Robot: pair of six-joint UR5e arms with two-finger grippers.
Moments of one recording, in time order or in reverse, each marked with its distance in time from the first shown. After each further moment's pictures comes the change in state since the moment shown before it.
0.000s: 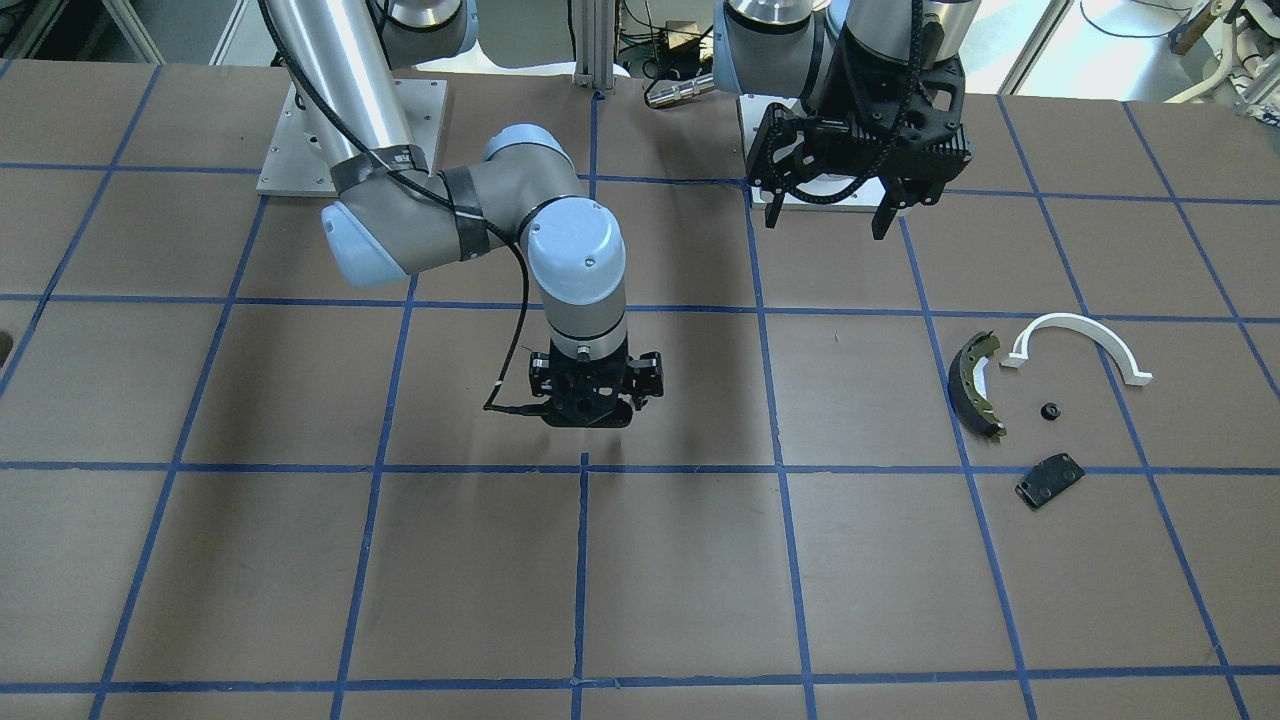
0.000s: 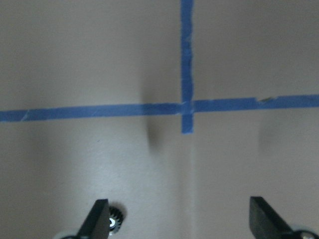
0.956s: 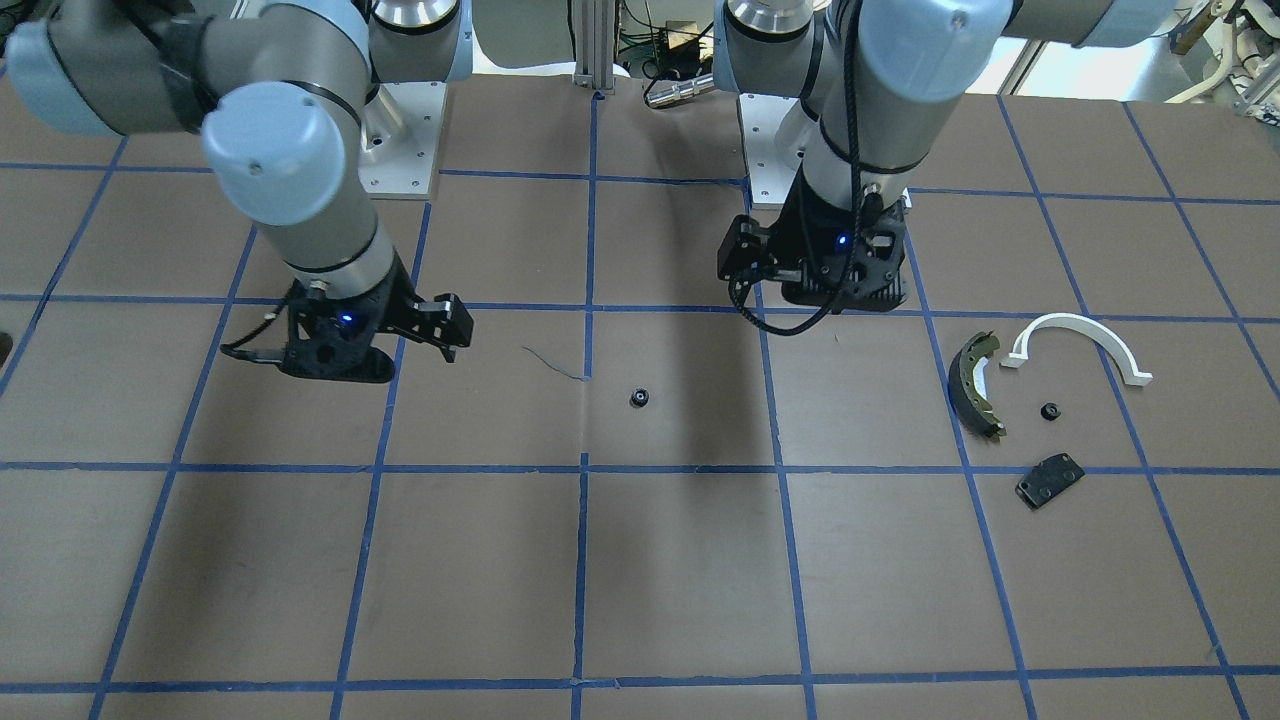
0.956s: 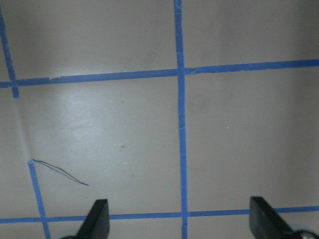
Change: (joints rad) left arm -0.067 -0.227 -0.155 0.215 -0.009 -0.137; right arm -0.419 -0.368 -0.004 0.504 -0.038 -0.421
